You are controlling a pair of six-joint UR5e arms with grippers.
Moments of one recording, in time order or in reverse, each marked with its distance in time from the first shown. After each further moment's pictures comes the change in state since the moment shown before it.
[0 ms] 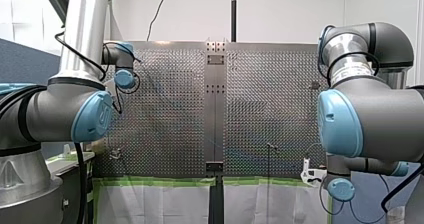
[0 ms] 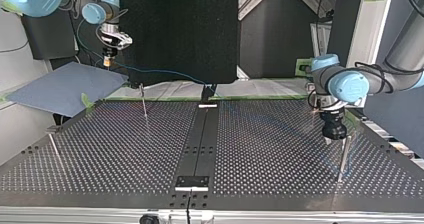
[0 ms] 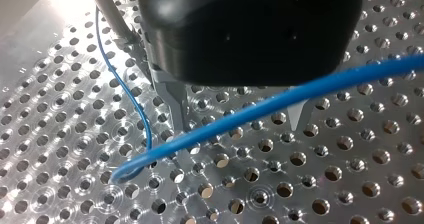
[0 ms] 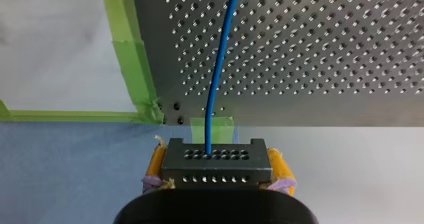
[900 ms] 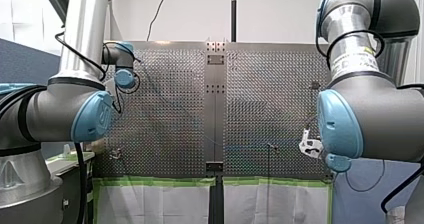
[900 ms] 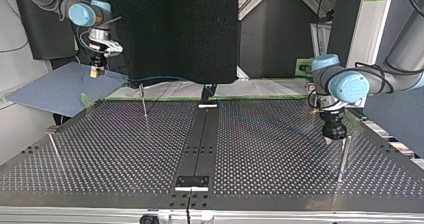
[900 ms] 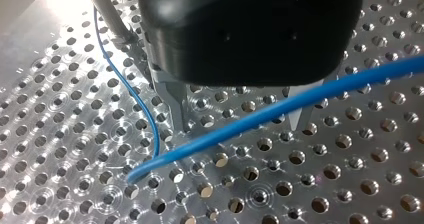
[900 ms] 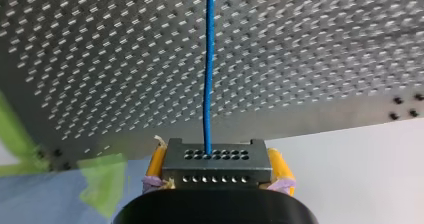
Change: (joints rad) left arm 0.000 0.000 0.003 -0.008 -0.002 0.011; right arm 0.021 -0.234 0.049 0.016 -0.004 0.128
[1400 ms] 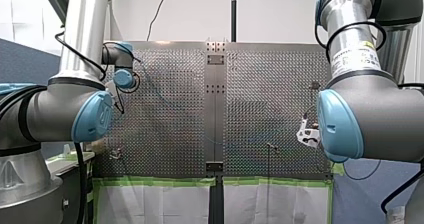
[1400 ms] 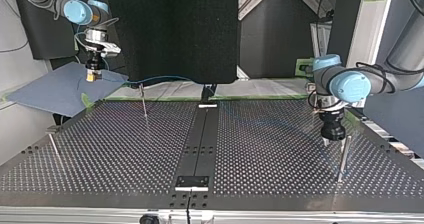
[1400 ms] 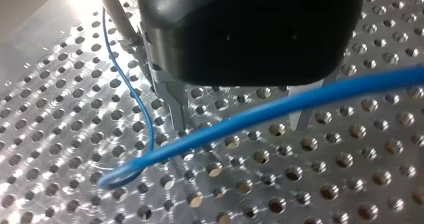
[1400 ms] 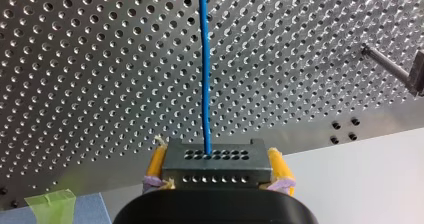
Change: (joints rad) left arm 0.007 0.001 -0.001 0.004 0.051 -0.090; right arm 0.013 -0.080 0.033 -0.037 -0.029 0.018
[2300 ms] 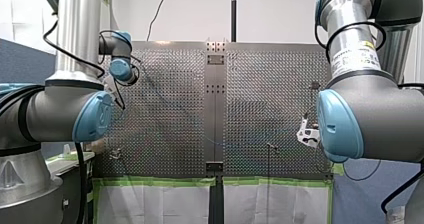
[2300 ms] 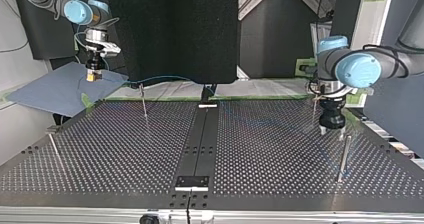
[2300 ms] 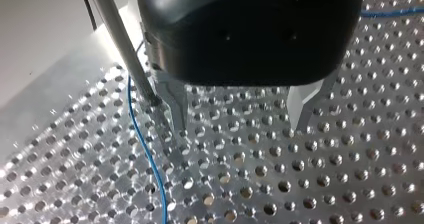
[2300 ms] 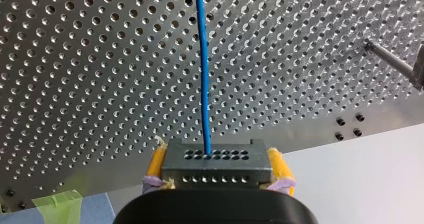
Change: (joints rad) left arm -0.004 0.154 -0.098 -0.114 0.048 -0.070; right arm 0.001 0.002 0.000 0.005 0.004 0.022
